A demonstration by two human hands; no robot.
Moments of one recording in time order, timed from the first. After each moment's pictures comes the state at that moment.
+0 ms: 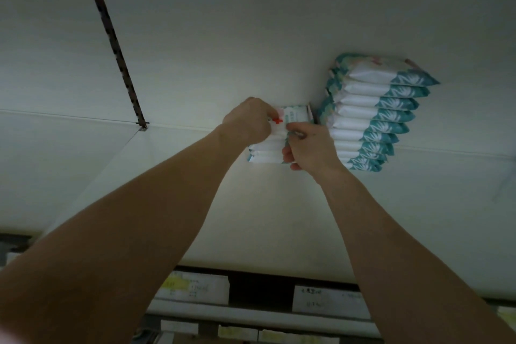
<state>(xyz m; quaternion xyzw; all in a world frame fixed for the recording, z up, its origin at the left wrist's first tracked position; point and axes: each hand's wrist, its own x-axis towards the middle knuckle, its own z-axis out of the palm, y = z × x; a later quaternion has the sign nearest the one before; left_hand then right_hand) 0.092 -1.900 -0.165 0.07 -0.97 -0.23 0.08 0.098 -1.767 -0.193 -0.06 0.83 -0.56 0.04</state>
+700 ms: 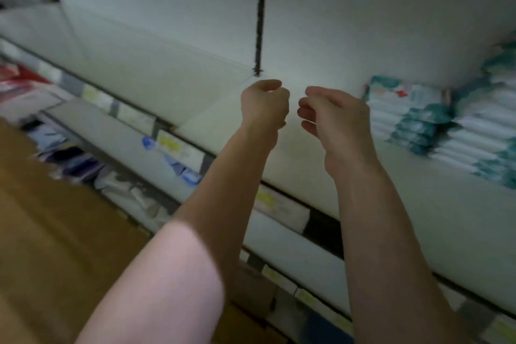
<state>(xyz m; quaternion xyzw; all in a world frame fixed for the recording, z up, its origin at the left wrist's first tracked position) 0.249 -1.930 -0.178 0.38 -0.56 -0.68 0.29 0.218 -1.842 -0.174 -0.16 0.69 -0.69 0.14</state>
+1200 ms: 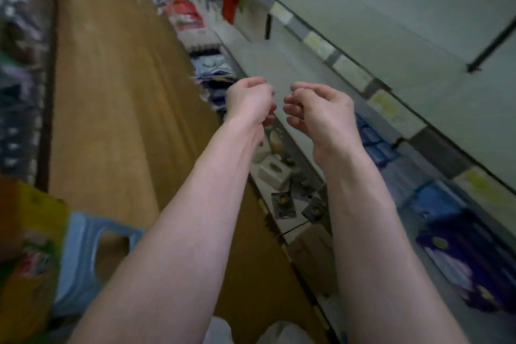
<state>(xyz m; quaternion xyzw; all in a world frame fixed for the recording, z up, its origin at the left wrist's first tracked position) 0.565 -2.012 -0.222 0.55 -0.36 -0.59 0.47 0.489 -1.954 -0.206 -0.33 0.61 -0.60 0.40</state>
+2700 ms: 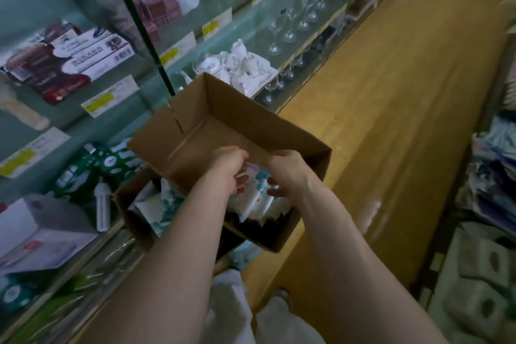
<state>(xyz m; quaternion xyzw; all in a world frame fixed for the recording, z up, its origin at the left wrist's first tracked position) 1.173 -2.023 -0.375 0.73 0.16 -0.41 0.53 1.095 -2.095 -0.341 -0.61 0.50 0.11 0.61</state>
